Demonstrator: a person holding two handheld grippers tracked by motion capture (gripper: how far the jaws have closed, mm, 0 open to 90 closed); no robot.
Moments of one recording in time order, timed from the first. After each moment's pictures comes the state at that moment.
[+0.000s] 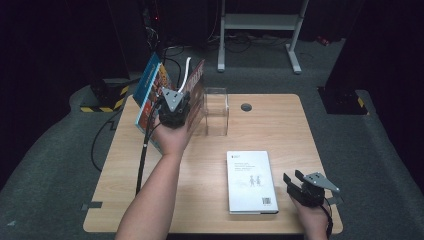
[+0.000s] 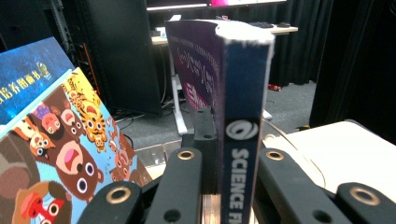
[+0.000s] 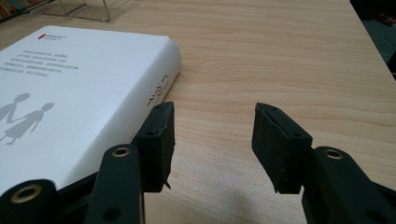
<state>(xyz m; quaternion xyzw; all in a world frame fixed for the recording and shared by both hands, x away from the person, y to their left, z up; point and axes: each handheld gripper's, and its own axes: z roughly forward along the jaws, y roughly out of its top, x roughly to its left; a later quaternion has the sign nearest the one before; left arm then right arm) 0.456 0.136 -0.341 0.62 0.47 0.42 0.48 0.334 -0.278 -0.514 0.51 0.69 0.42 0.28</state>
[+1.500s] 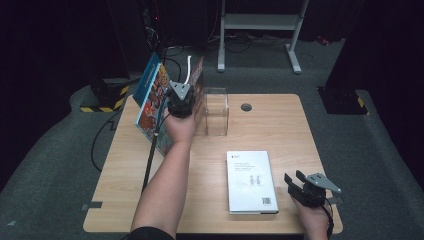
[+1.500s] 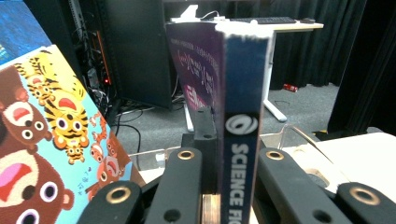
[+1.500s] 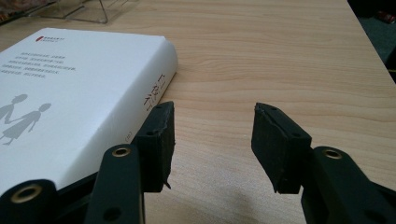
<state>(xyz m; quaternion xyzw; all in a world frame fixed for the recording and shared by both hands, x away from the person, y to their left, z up) 0.510 0.124 -0.365 0.60 0.50 0.42 0.47 0.333 -0.281 -0.515 0.52 0.69 0.42 0.28</state>
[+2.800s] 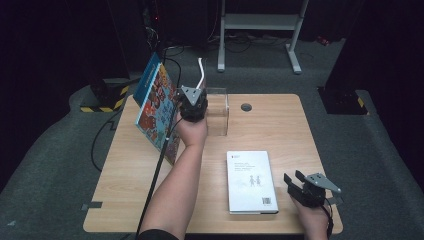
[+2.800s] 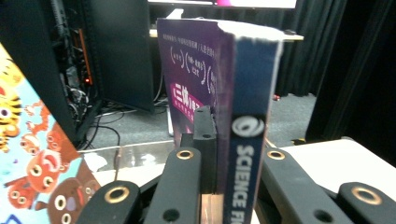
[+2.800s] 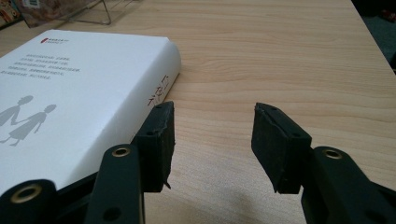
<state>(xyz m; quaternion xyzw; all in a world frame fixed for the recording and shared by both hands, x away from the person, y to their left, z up) 0.506 0.091 -0.378 0.59 0.49 0.40 0.50 0.333 -0.280 -0.514 0.52 0.69 0.43 0.28</state>
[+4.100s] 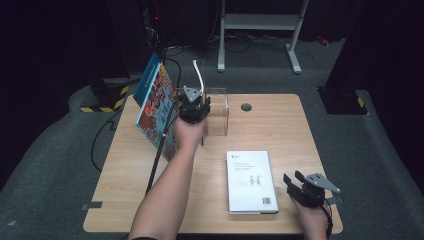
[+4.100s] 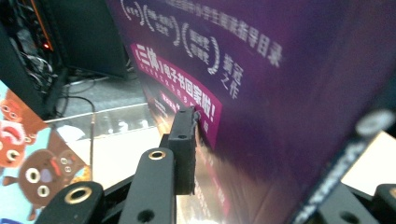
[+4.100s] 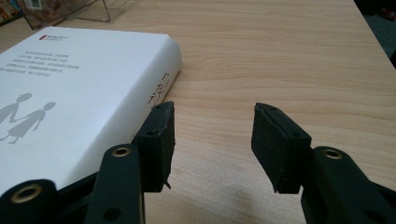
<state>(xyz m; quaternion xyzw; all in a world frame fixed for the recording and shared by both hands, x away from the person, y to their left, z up) 0.507 0.099 -0.378 0.66 0.49 0.33 0.46 0.332 -0.278 -0.515 0.52 0.69 0.42 0.27</state>
